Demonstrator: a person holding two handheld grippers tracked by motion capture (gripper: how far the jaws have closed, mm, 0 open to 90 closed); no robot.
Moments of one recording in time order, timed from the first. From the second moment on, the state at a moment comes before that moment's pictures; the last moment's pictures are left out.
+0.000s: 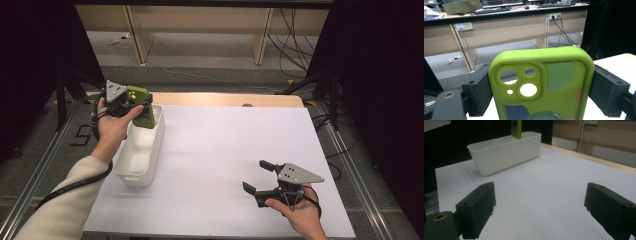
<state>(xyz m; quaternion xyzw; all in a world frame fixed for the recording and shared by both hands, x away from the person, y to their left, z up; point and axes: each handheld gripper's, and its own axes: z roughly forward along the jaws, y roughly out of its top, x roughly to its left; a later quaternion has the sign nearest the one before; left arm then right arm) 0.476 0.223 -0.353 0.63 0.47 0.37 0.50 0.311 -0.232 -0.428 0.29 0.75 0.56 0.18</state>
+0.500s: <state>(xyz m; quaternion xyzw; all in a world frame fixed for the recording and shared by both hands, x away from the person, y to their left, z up) 0.485 0.221 -0.355 0.63 0.47 0.37 0.50 0.311 -0.232 -0.428 0.29 0.75 0.56 0.18</state>
